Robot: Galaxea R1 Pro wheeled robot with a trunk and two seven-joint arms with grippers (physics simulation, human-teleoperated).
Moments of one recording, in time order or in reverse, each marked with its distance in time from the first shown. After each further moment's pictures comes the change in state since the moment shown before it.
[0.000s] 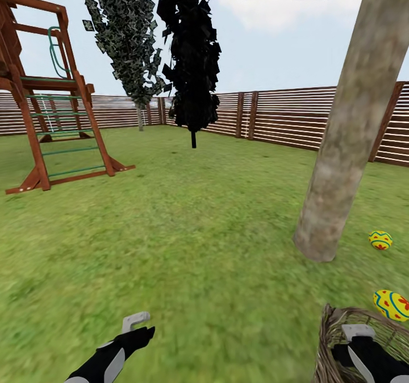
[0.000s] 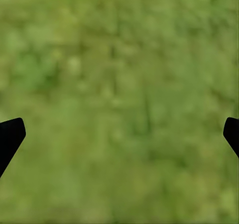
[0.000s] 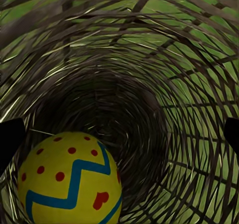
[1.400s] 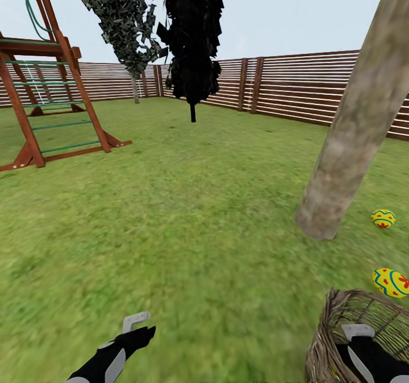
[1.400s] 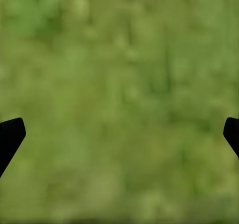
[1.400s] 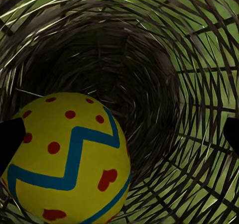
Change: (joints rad) left arm 0.000 -0.003 0.000 0.003 -0.001 -0.015 0.000; right arm 0.000 0.001 0.001 0.000 0.000 0.000 0.000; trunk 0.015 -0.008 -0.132
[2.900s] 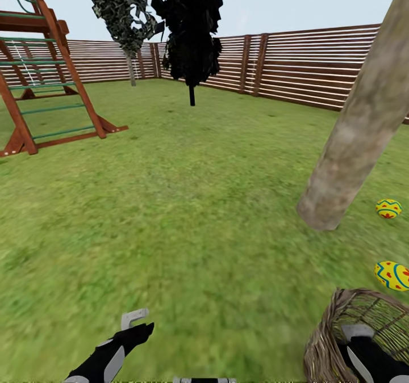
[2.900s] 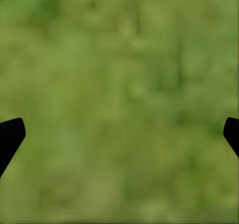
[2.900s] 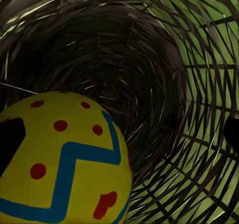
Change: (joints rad) left arm 0.000 0.003 0.007 -0.022 0.014 -0.002 0.009; right arm 0.000 0.003 0.001 0.002 0.001 0.000 0.000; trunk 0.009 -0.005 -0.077
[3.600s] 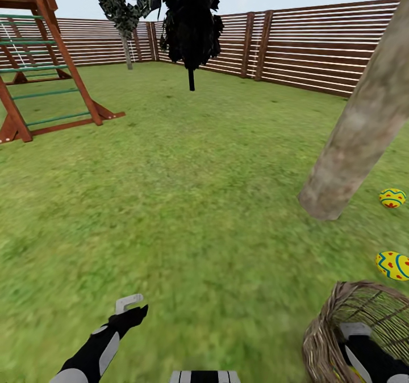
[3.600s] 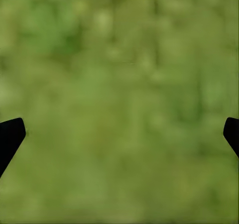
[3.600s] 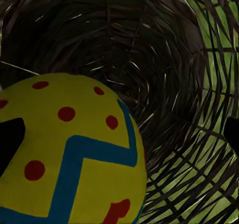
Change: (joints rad) left arm 0.000 0.021 0.002 -0.124 0.005 -0.001 -0.002; right arm -0.001 0.007 0.001 -0.009 0.006 0.000 -0.001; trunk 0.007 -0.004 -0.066
